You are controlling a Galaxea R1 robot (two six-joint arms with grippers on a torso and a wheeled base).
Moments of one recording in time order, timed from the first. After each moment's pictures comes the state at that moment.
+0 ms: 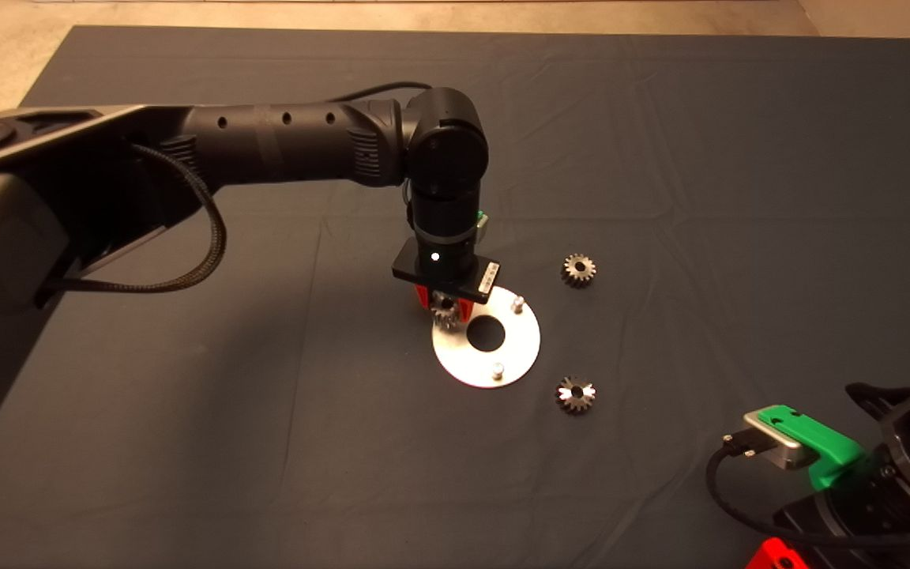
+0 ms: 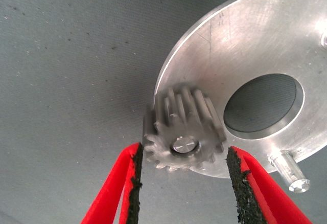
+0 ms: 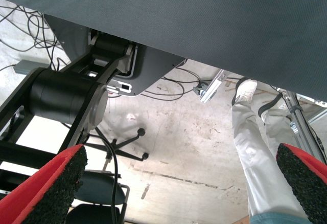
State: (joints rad) left arm -0.40 2.90 -1.42 0.16 1.51 -1.12; right arm 0.30 2.17 -0.34 0.01 -1.53 1.59
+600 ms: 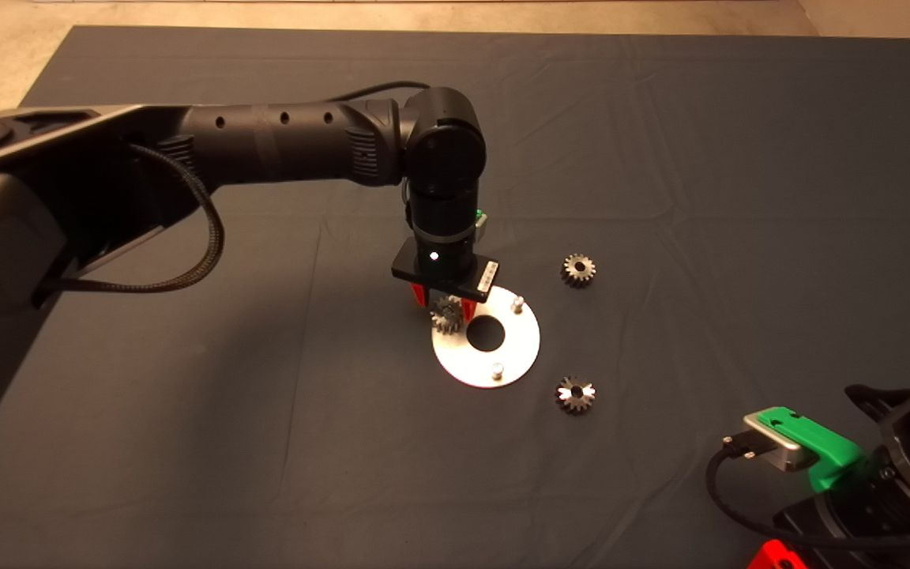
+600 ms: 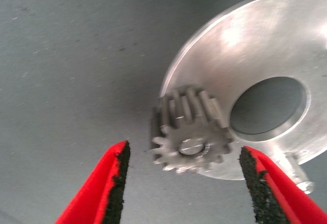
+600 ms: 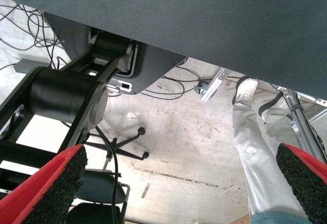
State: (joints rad) left arm -0.40 2.89 -1.42 0.16 1.51 -1.12; right arm 0.29 2.17 -0.34 0.01 -1.53 1.59
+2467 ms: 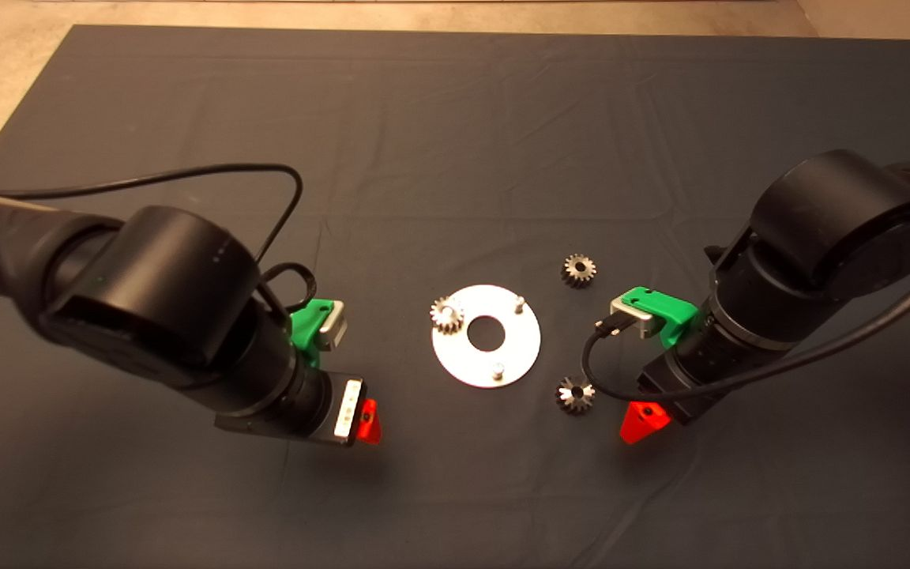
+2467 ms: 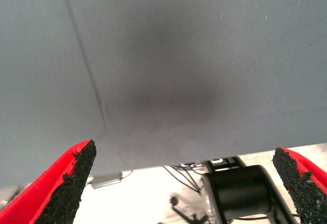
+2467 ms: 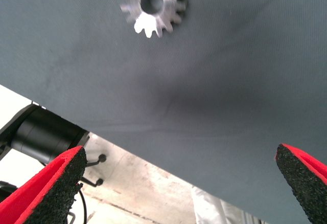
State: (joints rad) left arm -0.40 2.40 -0.53 0.27 1.53 -1.79; right arm 0.39 2.45 -0.73 -0.03 -1.53 1.20
